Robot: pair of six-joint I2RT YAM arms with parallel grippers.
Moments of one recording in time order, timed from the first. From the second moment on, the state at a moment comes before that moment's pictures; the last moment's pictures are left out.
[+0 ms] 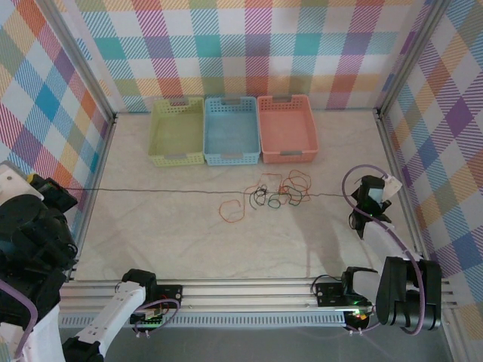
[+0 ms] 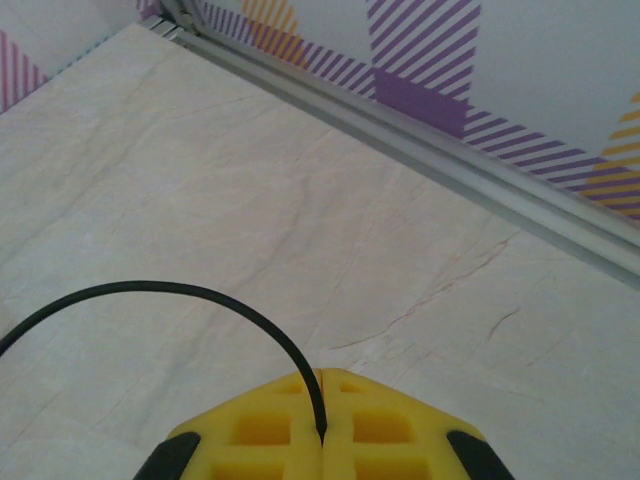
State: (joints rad) left arm -0.19 0.69 1.62 -1.07 -0.87 -0.24; right arm -0.11 1.12 0.41 0.12 0.45 0.54
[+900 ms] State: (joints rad) left arm -0.20 0.79 1.44 -1.07 -0.43 -0.35; right arm -0.16 1.08 0.44 0.06 0.09 0.49
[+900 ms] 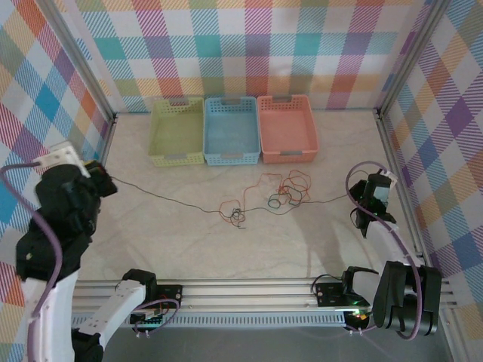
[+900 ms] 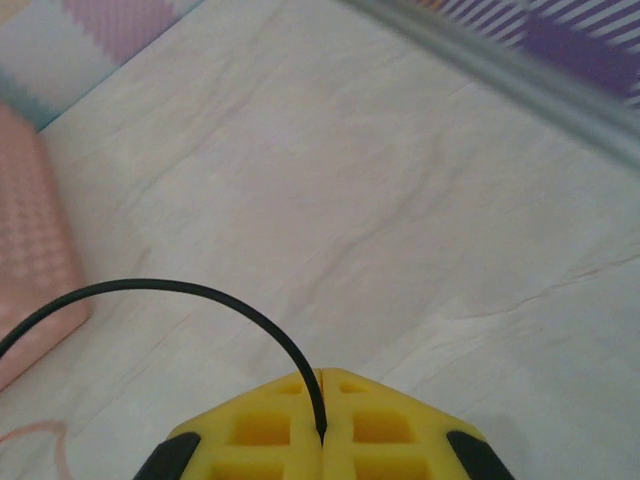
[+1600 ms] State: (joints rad) left arm -0.20 0.84 1.16 -1.02 -0.26 -0.45; right arm 0.08 1.02 0.62 -0.12 -0.25 0.36
